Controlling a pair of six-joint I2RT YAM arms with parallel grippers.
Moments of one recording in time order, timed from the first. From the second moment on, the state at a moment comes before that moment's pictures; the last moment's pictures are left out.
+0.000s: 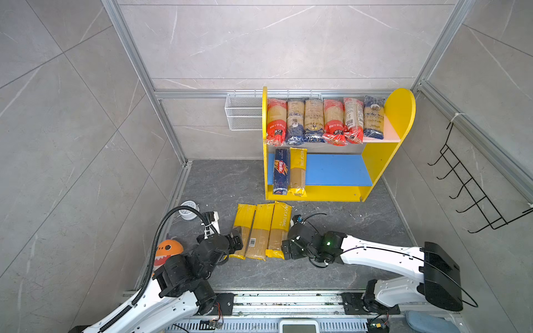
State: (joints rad) left arm -0.94 0.54 0.74 -0.90 -0.59 -0.82; right arm 1.09 1.43 0.90 -0.53 0.19 0.79
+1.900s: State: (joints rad) left arm -0.94 0.49 0.74 -0.99 -0.64 -0.84; right arm 1.13 1.85 1.16 -0.55 0.19 0.82
